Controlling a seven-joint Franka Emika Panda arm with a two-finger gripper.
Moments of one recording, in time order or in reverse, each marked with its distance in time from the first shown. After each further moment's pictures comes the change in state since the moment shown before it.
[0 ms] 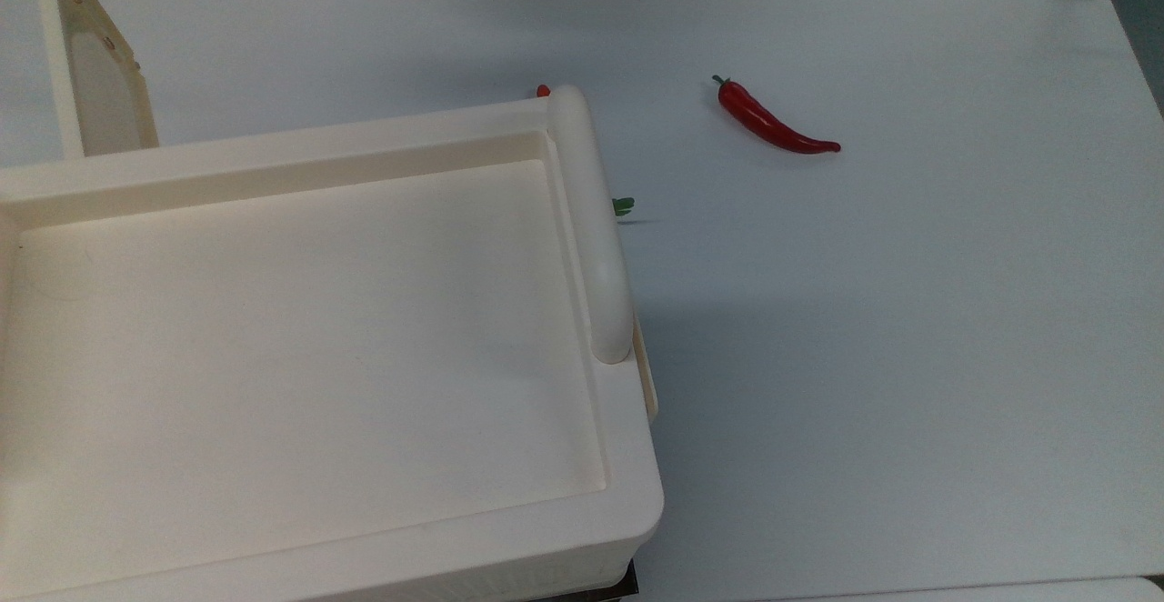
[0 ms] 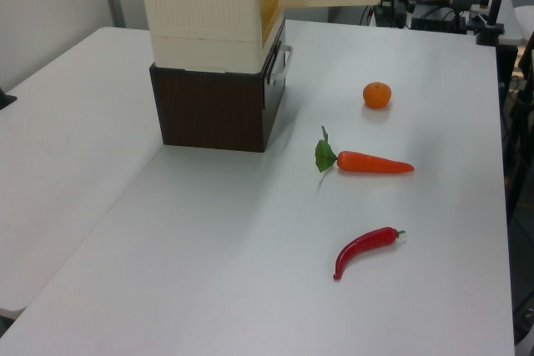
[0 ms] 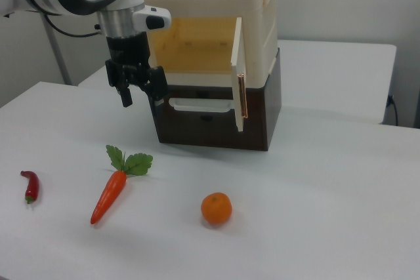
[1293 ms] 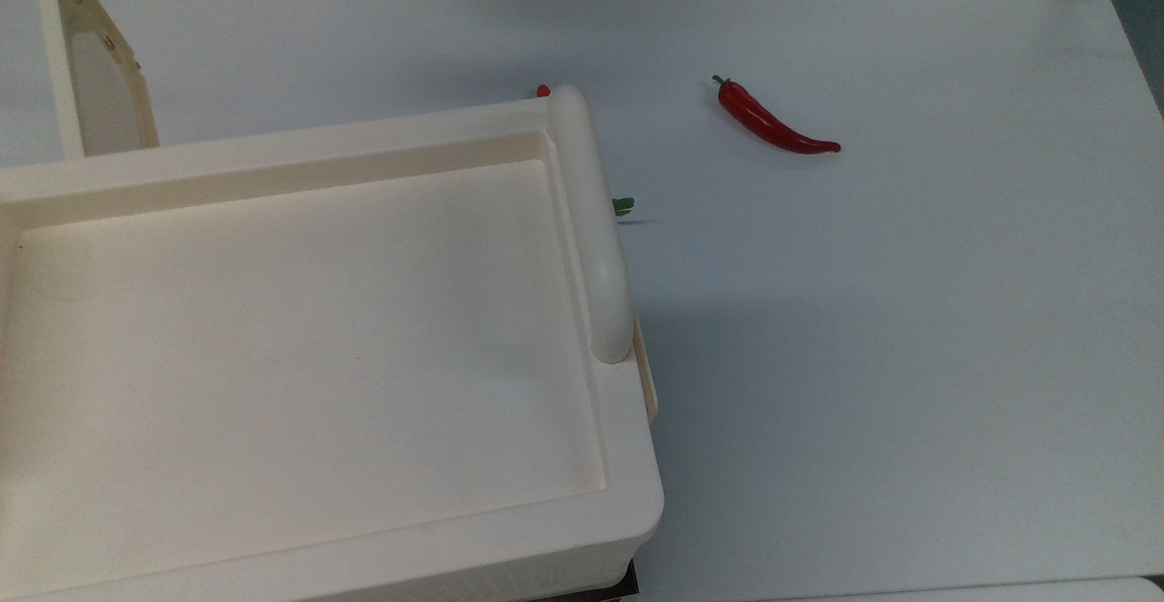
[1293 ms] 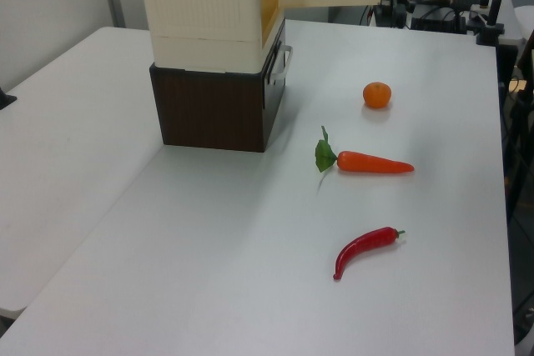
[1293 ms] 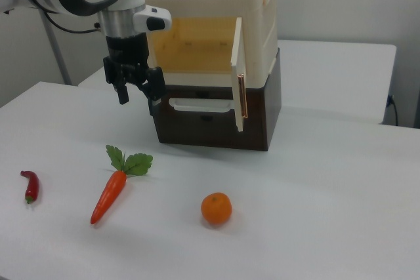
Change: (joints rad) arm 0.009 0.000 -0.020 0.002 0.060 0.000 -0.014
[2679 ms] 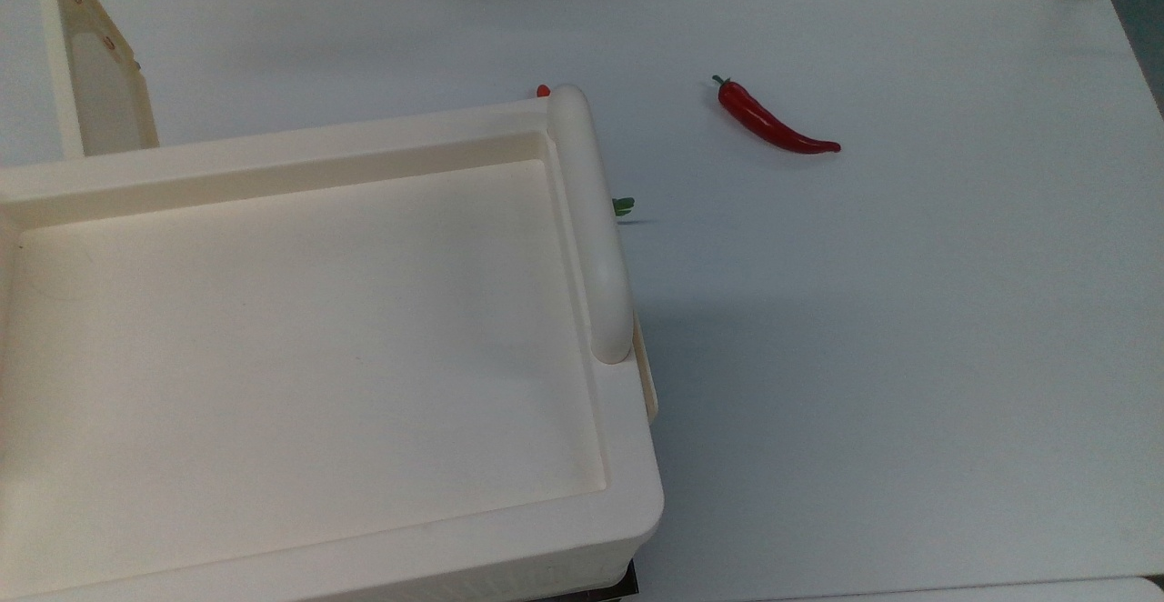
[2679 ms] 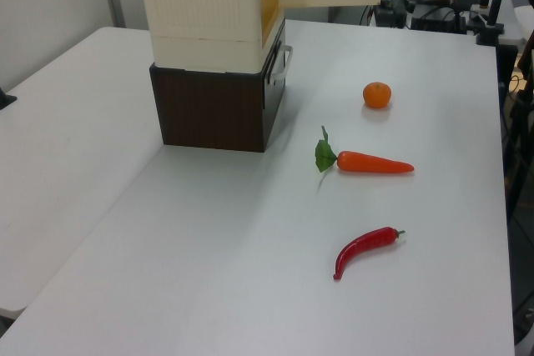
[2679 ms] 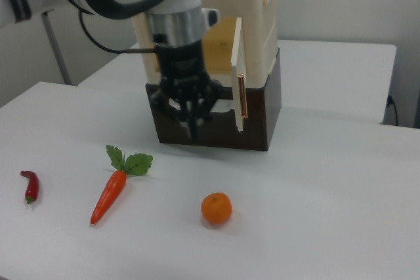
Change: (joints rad) arm -0.012 -0.004 -0.284 0.044 -0.063 -0.032 -1.220
